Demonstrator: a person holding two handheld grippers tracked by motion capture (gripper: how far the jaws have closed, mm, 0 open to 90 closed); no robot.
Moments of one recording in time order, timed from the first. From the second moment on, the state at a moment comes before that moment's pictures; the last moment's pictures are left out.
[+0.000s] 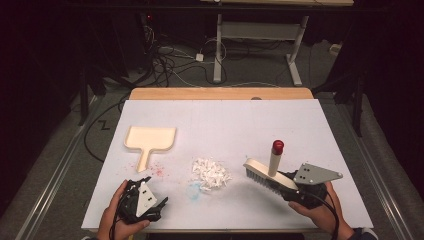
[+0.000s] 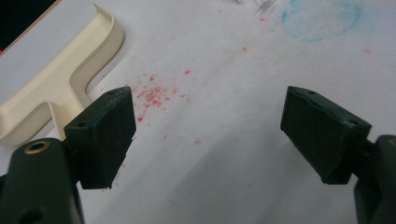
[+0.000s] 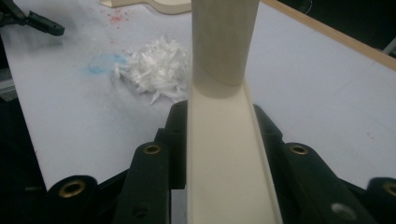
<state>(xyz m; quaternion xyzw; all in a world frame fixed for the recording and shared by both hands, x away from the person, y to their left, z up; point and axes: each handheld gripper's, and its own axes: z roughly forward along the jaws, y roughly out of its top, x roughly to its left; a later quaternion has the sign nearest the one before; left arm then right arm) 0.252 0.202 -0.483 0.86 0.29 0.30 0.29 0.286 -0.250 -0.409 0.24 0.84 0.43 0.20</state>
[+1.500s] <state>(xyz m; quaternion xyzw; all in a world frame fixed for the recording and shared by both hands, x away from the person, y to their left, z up) 0.253 0.196 -0.486 0.87 0.27 0.29 0.28 0.300 -0.295 -0.408 0.25 0.89 0.38 0.05</state>
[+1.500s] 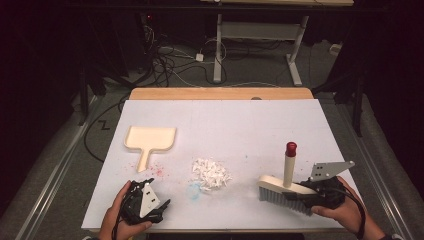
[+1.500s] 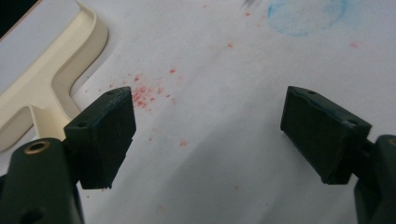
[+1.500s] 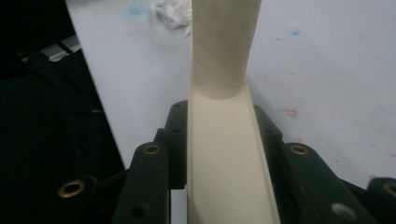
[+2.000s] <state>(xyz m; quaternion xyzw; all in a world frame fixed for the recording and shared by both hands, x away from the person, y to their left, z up) 0.254 0.196 -0.486 0.87 0.28 0.30 0.28 0.373 -0.313 -0.420 0.32 0.89 0.32 0.05</state>
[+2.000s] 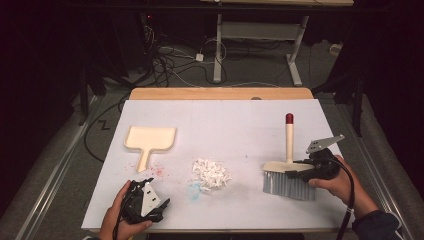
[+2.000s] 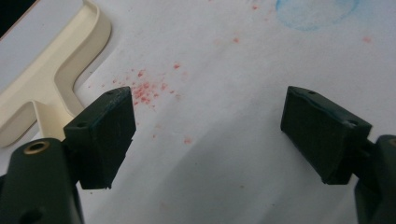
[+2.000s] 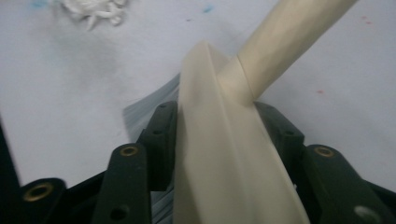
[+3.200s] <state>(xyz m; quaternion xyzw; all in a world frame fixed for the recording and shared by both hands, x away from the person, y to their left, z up) 0.253 0.196 -0.481 0.86 0.28 0.30 0.30 0.375 -0.301 -0.392 0.35 0.79 0.40 0.29</state>
